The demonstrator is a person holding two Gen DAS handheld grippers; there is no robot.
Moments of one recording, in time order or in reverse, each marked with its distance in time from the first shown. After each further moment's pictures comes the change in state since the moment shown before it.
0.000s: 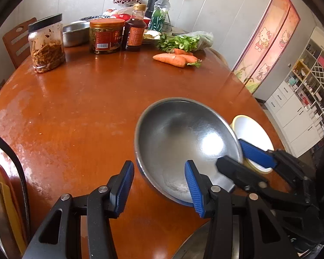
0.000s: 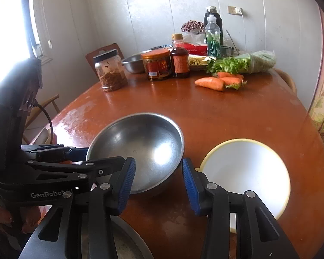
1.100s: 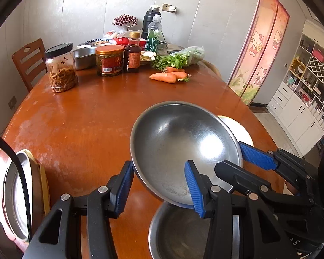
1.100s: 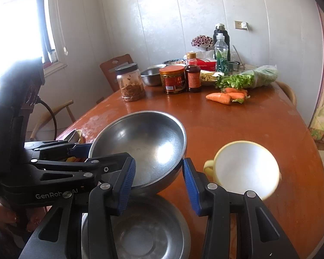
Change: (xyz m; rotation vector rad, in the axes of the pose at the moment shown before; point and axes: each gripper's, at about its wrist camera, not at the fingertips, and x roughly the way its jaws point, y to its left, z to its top) left arm -0.077 -0.028 -0.032 0.067 -0.108 0.051; right arm -0.069 0.037 -0.016 -0.028 -0.088 0.042
